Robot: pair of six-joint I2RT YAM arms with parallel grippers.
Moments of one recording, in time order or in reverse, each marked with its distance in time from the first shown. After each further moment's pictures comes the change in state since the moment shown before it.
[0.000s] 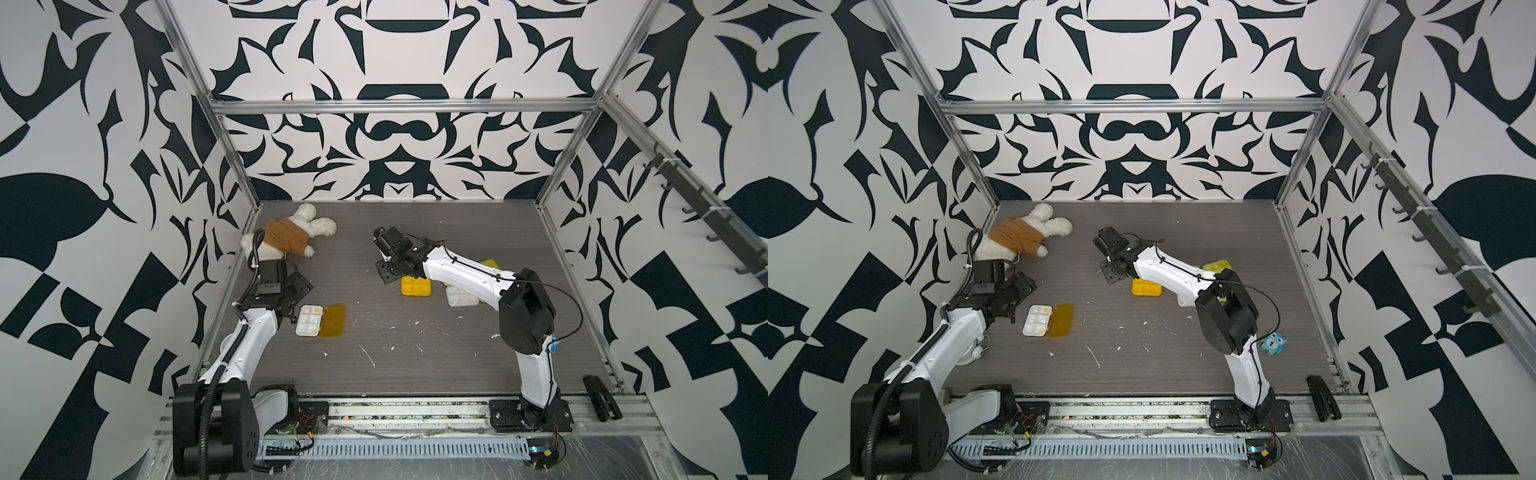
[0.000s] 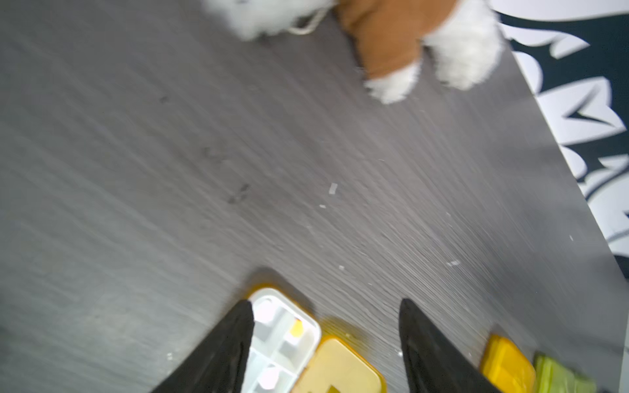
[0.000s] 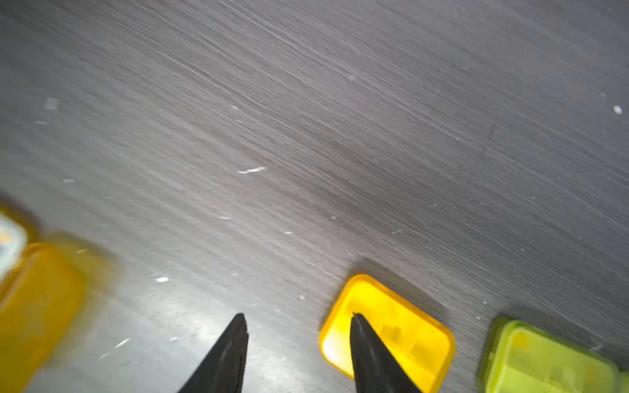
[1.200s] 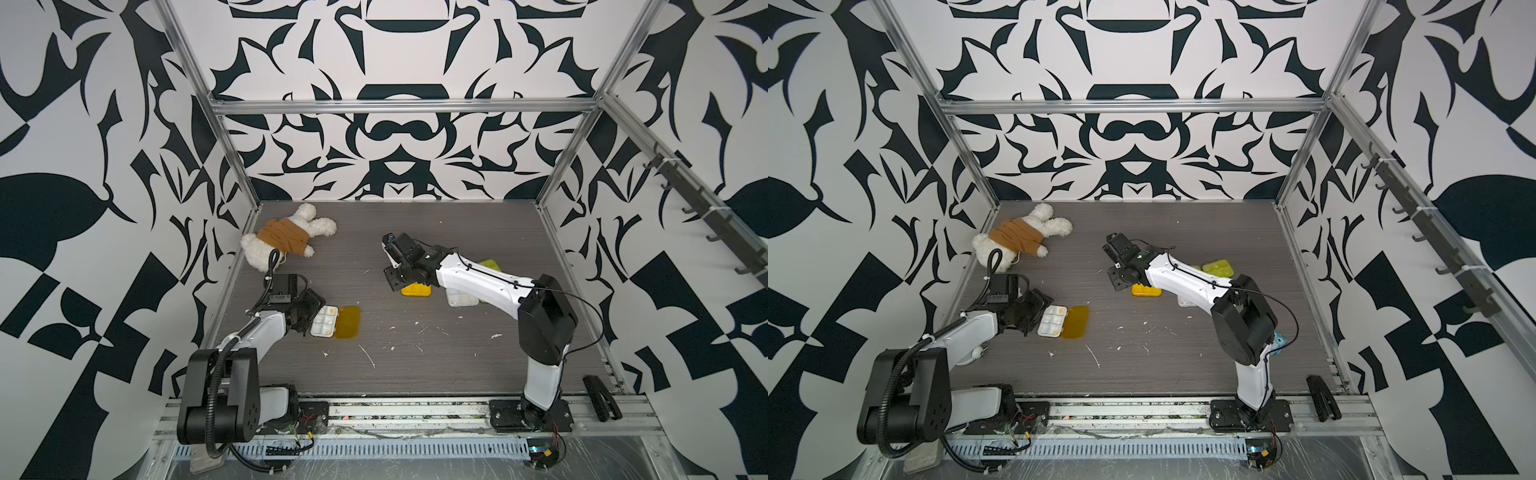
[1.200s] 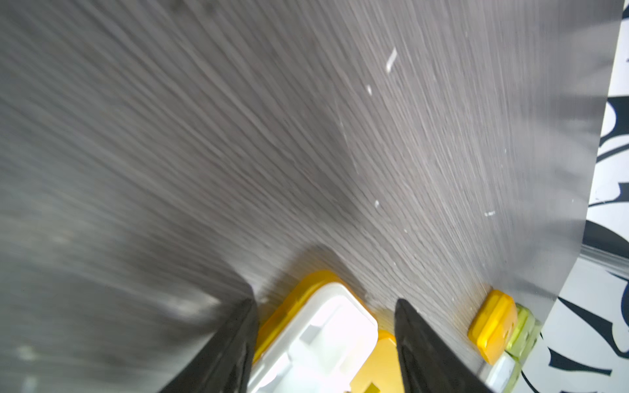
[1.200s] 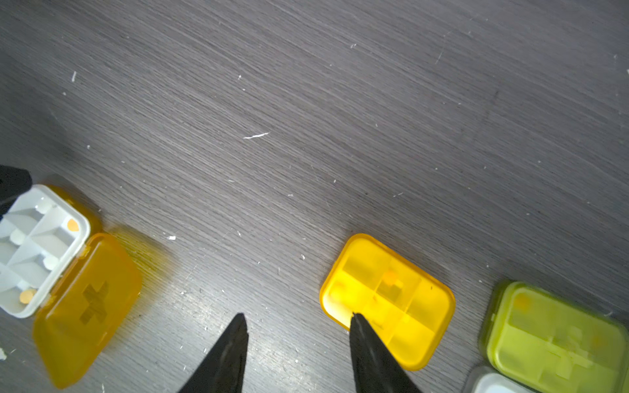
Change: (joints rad) left arm -0.110 0.102 -0.135 0.139 0.192 -0.166; right arm -0.031 -0.141 -0.196 0.051 -0.026 0.011
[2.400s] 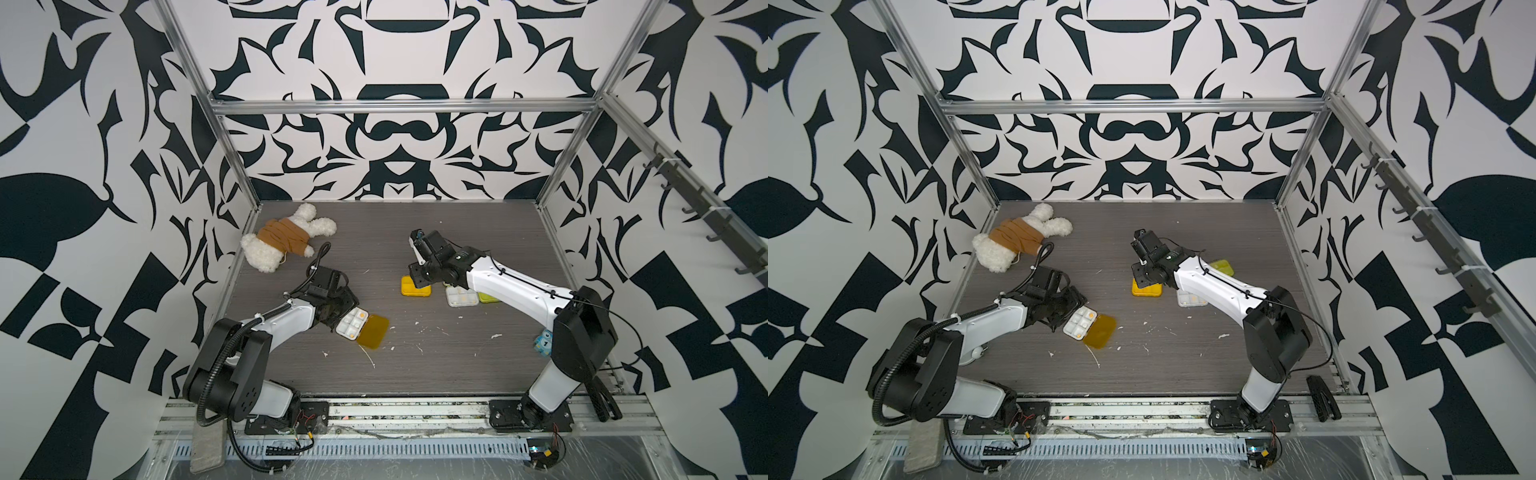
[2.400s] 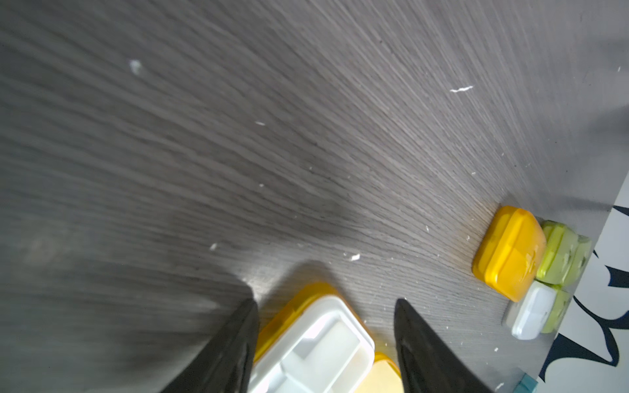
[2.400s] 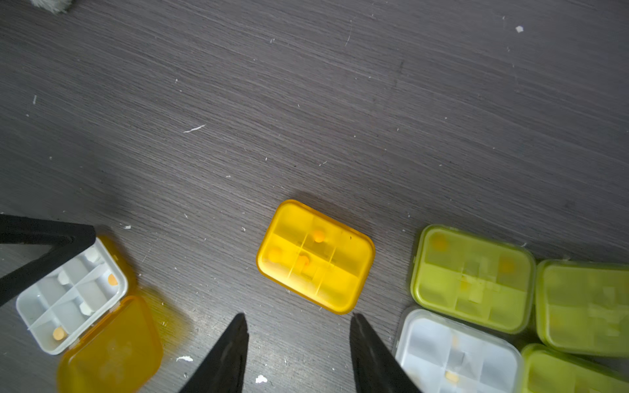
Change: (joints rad) left arm -0.343 0.158 0.125 0.038 -0.088 -0.047; right arm -0.091 -0.188 -0.199 0.040 -0.018 0.024
